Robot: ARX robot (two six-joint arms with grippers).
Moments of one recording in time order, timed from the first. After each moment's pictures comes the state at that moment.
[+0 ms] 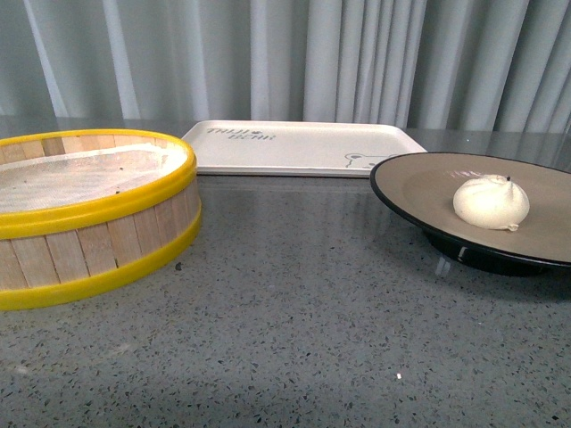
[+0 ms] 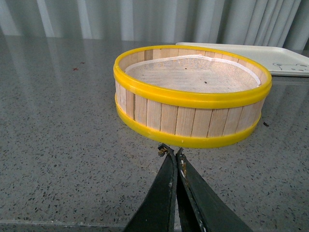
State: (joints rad) left arm 0.00 0.00 0.03 0.00 0.00 0.00; right arm 0.00 0.00 0.01 0.00 0.00 0.00
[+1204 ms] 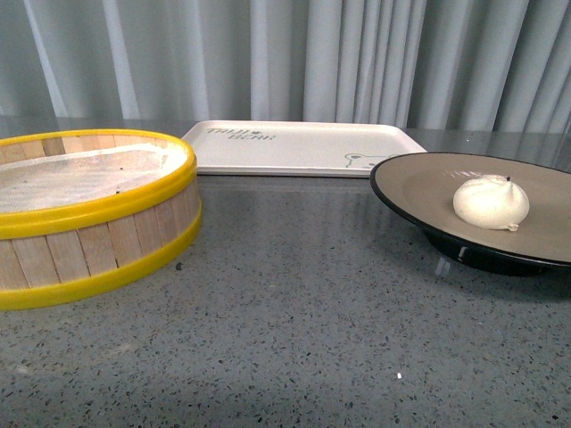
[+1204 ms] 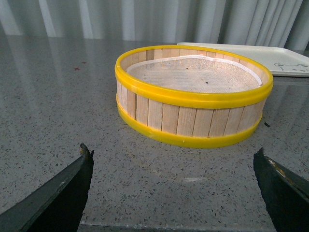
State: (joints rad) left arm 0.00 0.00 0.03 0.00 0.00 0.00; right arm 0.05 0.16 0.03 0.13 0.33 -0.10
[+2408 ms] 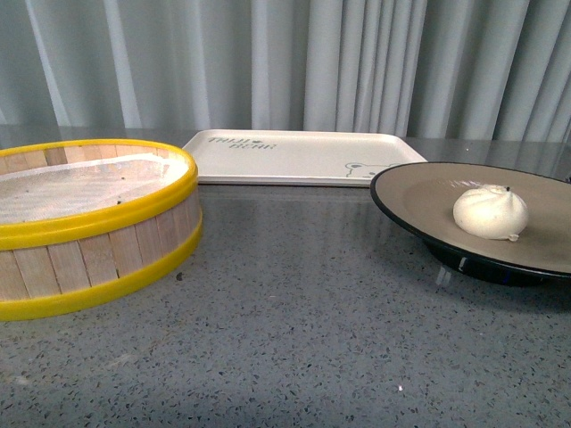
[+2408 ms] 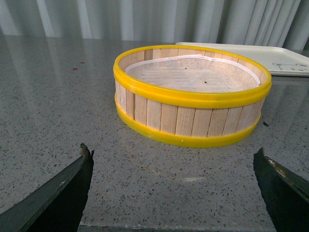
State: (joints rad) left arm 0.00 0.00 0.03 0.00 0.00 0.00; right arm -0.06 1.34 0.58 0.37 -0.33 1.13
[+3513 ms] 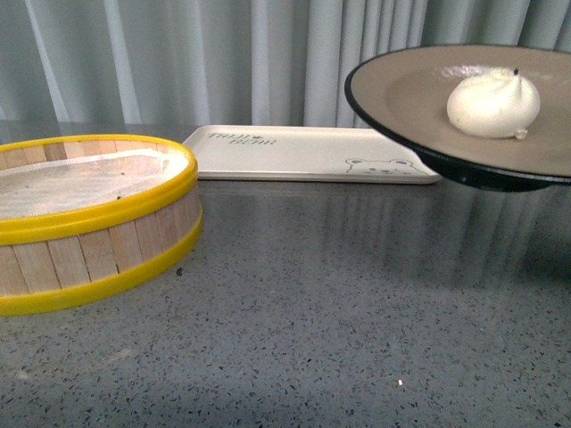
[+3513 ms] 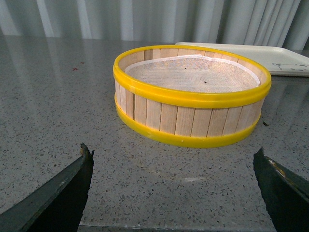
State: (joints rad) left arm 0.00 0.00 0.03 0.00 0.00 0.00; right arm -0.03 1.20 0.59 0.45 -0.35 1.12
